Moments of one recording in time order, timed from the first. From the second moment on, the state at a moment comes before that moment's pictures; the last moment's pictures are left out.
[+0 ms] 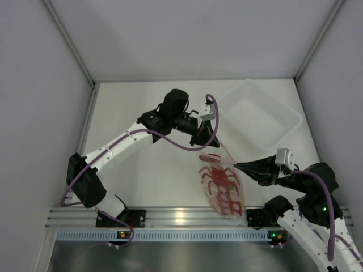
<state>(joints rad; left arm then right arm) -0.77 1.54 1.42 -0.33 1.03 0.22 0.51 0.24 0.68 -0.23 -0.76 -0.02</state>
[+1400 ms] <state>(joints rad) -0.84 1.33 1.37 -0.39 -0.56 -0.52 0.51 0.57 0.65 -0.22 -0.12 0.71</state>
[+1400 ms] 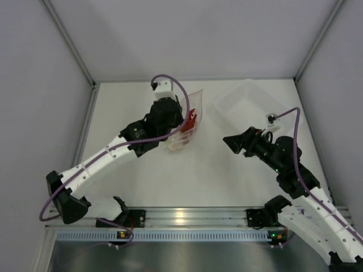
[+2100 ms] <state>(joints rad) -1.08 1.52 1.33 -0.19 -0.75 -0.80 0.51 0.70 0.80 -0.28 -0.13 0.73</state>
